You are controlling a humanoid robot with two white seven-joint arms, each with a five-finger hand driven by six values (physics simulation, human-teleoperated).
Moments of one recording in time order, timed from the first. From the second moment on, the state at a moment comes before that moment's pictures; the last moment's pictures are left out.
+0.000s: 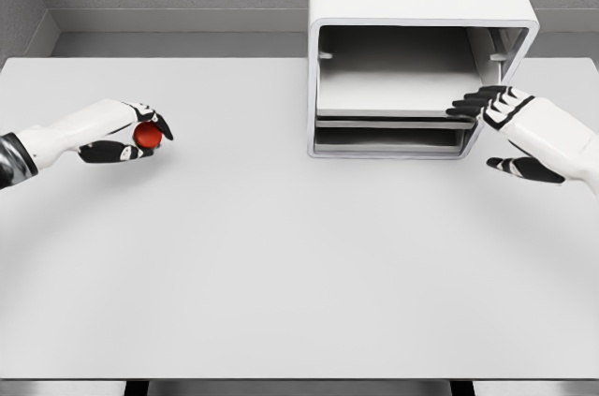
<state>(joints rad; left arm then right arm) -0.41 0.61 -0.20 -1.30 -0.27 -0.59 -0.61 -0.11 -0.81 0.09 -1.68 0.42 -0.61 0.17</state>
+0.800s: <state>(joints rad) -0.39 0.60 -0.17 -1.39 -0.26 -0.59 -0.61 -0.27 -0.69 0.28 -1.59 0.48 -0.61 0.17</state>
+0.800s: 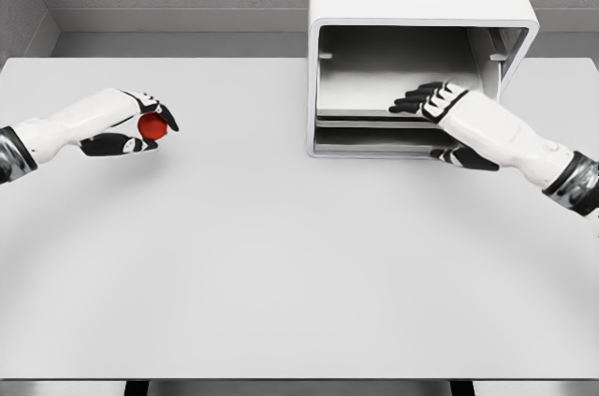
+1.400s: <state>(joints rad) -0.39 0.60 -0.17 -1.46 -0.26 -0.59 -0.61 -0.23 -0.69 0.30 -1.59 0.48 -0.61 0.17</state>
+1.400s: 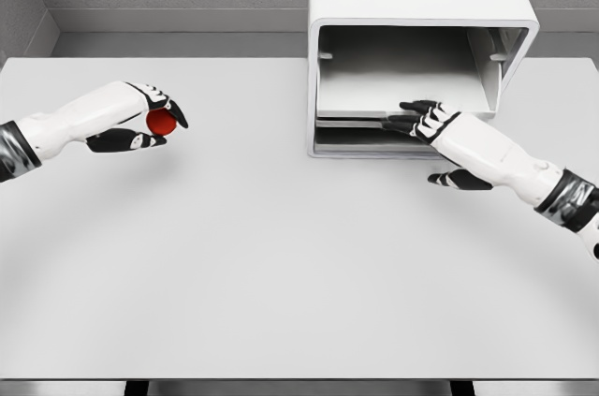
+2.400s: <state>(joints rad) -0.38 0.60 -0.12 -1.60 -0.26 -0.59 -0.61 -0.09 -0.75 0.18 -1.73 0.46 -0.61 0.16</state>
